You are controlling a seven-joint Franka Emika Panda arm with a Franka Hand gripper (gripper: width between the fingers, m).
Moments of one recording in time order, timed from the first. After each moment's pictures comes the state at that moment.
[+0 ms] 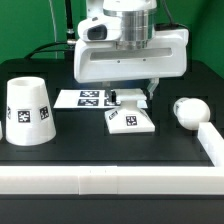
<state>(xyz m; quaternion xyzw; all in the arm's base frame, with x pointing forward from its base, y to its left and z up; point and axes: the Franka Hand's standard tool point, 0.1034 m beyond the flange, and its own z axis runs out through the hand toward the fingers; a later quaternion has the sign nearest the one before) 0.466 0.021 0.047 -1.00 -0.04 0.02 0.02</state>
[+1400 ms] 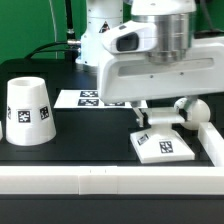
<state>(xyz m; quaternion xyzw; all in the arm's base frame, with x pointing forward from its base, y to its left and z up) 0.584 0.066 0.049 -1.00 -0.05 -0.02 0.03</state>
